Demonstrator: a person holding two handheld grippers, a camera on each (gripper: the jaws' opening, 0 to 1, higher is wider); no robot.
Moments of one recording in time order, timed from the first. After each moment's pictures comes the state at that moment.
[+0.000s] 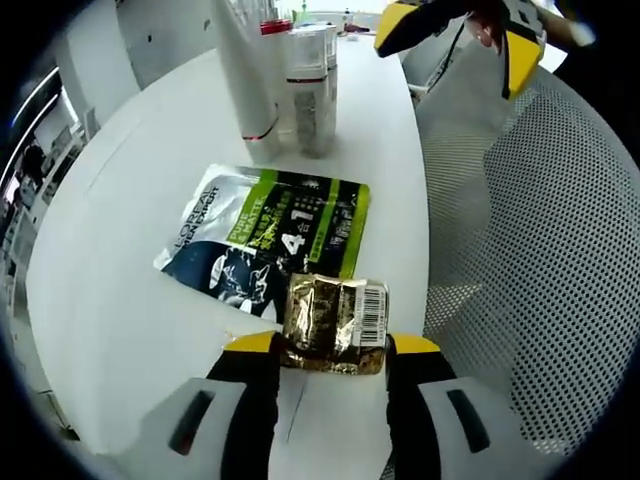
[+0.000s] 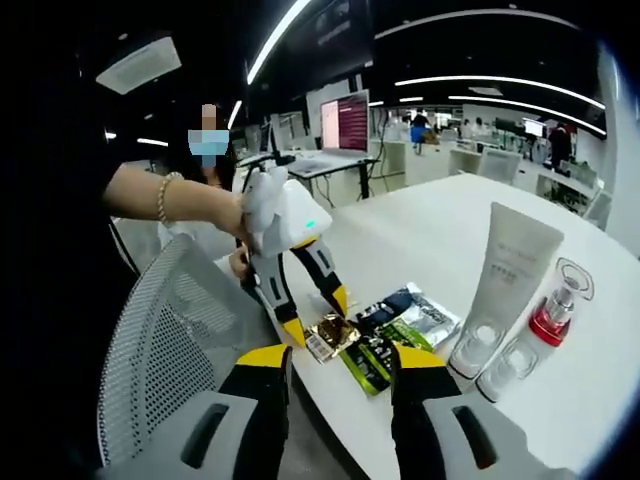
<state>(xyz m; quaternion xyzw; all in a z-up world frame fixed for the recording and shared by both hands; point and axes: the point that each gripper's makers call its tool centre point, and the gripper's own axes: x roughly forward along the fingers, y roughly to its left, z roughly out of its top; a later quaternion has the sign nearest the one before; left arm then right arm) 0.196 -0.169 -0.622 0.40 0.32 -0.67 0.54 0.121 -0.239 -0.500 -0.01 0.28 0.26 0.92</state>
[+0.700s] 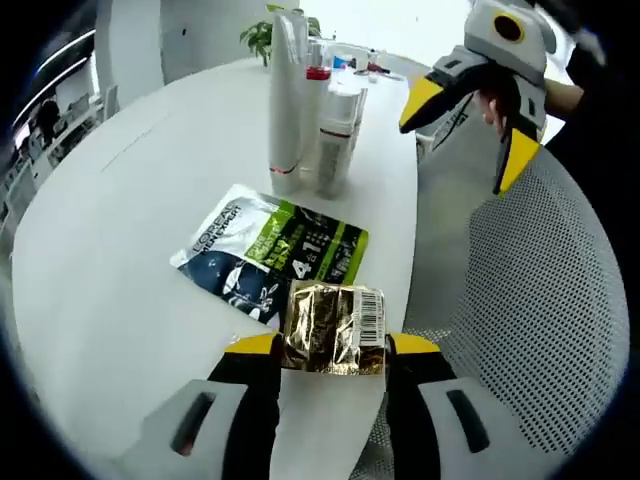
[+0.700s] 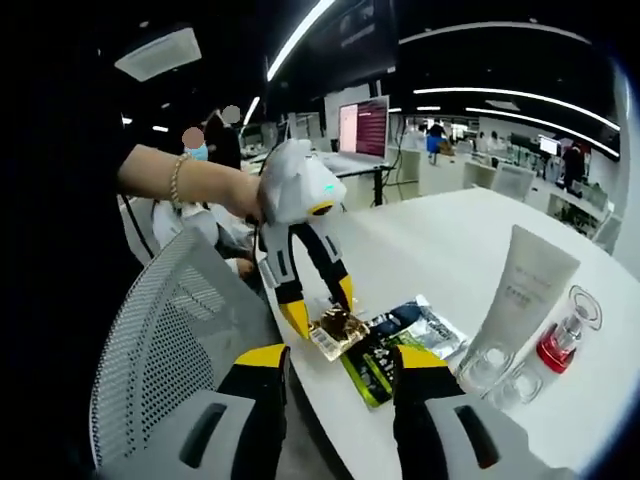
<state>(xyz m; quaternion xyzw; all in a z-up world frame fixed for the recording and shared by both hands) 0.193 -0.172 -0.577 0.25 0.35 -0.69 0.58 0.126 -0.227 -0.498 -0.07 0.26 0.29 0.92</state>
